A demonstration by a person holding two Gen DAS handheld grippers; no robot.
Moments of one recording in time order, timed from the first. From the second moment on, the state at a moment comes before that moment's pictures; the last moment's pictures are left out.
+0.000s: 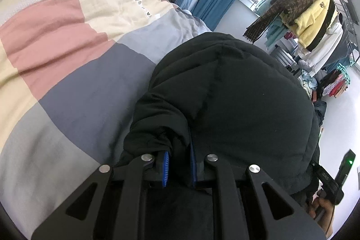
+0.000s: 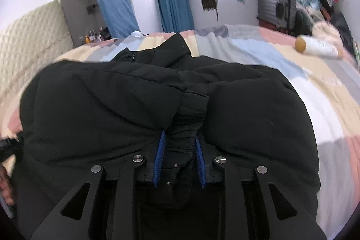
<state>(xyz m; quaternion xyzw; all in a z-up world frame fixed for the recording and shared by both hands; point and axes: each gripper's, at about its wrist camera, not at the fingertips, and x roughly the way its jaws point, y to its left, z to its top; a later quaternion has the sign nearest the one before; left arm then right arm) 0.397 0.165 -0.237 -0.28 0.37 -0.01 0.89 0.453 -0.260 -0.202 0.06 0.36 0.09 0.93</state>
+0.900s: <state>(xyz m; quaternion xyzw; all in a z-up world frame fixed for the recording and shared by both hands) 0.389 0.168 -0.238 -0.35 0.37 -0.04 0.86 0.394 -0.321 -0.222 -0.06 0.33 -0.04 0.94</state>
